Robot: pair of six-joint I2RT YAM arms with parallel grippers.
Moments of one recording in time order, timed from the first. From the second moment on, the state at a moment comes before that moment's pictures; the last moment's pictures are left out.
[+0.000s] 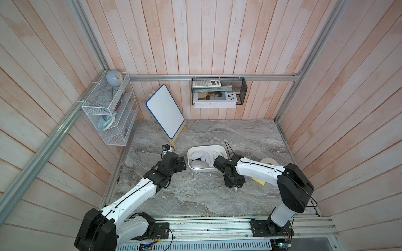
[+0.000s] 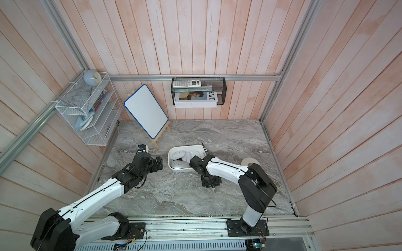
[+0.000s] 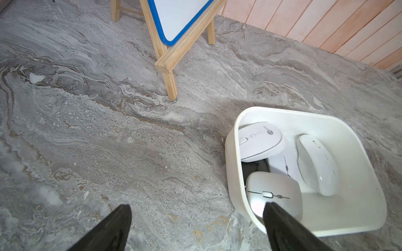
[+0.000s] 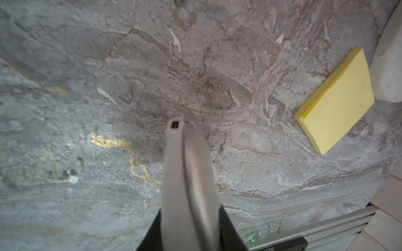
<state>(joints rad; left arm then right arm) -0.52 1.13 0.69 -0.28 -0.29 -0.55 0.84 1.72 1.12 -1.09 0.25 0.71</state>
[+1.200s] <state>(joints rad) -0.52 1.13 0.69 -0.29 -0.29 -0.55 0.96 1.92 1.32 -1.14 0.30 0.73</state>
